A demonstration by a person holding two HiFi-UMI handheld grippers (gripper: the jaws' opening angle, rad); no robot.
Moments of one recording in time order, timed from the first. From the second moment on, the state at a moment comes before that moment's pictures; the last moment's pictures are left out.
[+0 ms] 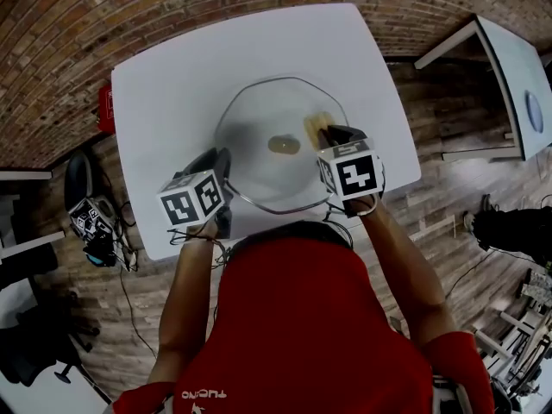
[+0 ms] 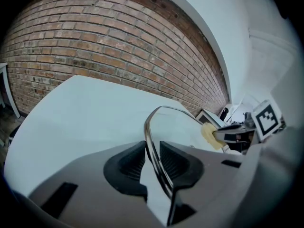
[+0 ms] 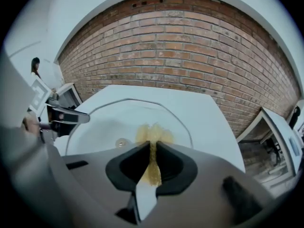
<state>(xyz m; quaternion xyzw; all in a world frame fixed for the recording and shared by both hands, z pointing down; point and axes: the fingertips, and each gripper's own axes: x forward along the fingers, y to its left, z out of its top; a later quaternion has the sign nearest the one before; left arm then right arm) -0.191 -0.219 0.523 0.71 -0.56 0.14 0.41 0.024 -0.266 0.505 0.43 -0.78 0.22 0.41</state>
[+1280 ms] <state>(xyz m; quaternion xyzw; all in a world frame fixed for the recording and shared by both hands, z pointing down) -0.191 -0.216 0.524 0.70 -0.56 0.13 0.42 0.003 -0.179 0.519 0.34 -0.79 0.26 0.44</state>
